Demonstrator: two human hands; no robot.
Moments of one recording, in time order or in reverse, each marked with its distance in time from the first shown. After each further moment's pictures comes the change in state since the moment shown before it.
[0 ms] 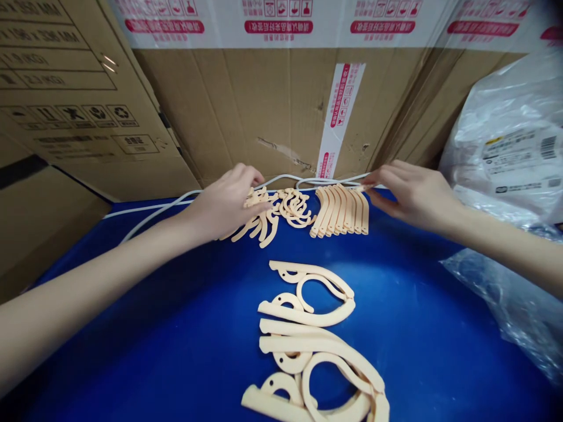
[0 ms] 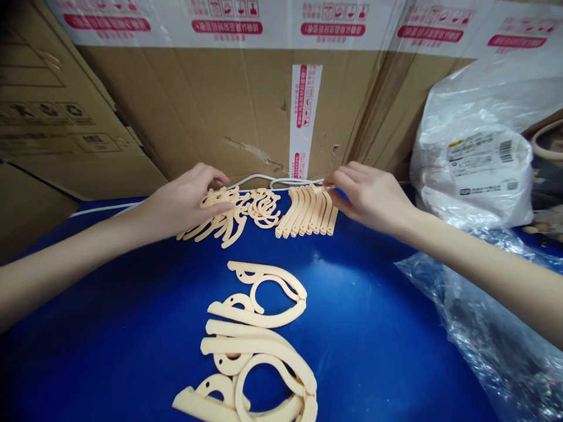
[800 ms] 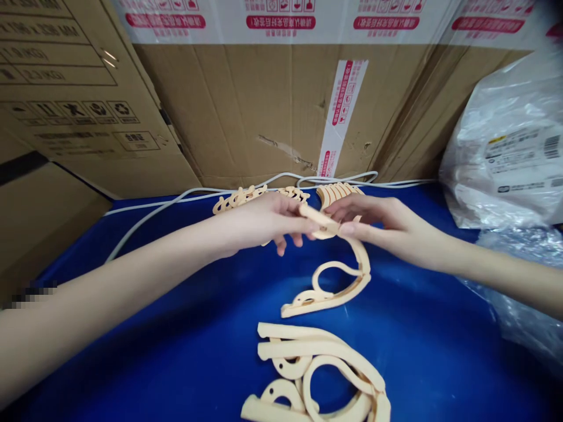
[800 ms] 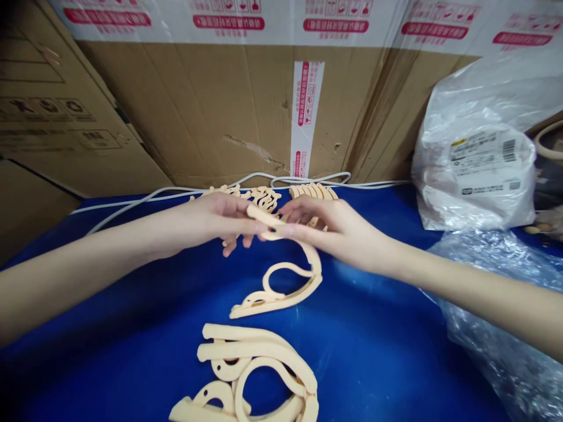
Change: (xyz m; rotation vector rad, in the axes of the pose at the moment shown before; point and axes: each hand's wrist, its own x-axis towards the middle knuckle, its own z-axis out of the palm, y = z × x) left_hand -0.004 0.068 -0.003 -0.920 -0.493 -0.144; right_hand 0.008 -0.064 -0.018 0.933 -0.203 0.194
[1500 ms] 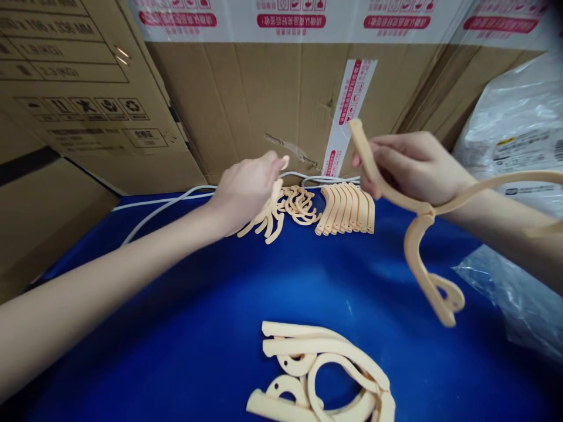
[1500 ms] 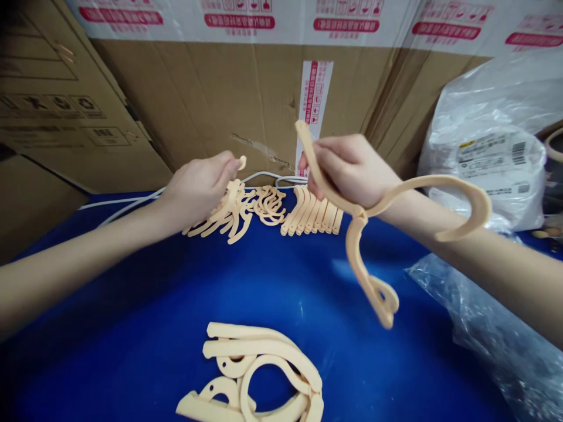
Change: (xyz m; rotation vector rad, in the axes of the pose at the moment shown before) left_hand 0.011 -0.016 -0.031 0.651 0.712 0.158; right_hand 0.040 -0.017 -0.029 0.105 0.216 0.076
